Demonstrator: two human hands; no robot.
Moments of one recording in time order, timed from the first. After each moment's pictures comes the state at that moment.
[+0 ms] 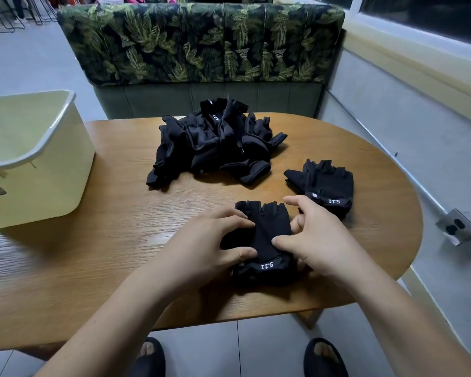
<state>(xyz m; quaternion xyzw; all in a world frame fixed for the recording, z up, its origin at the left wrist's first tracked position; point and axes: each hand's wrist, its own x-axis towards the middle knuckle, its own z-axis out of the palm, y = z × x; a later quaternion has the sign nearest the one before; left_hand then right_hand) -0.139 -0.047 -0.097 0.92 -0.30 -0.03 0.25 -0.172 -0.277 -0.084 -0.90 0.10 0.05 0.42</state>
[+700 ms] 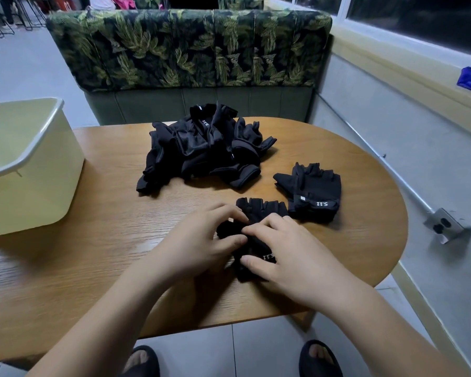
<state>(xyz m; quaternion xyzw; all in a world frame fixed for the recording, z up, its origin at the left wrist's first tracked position) -0.118 -0.057 -0.104 0.89 -0.30 -0.04 0.34 -0.192 -0.266 -0.088 -0.97 -0.11 0.01 0.20</state>
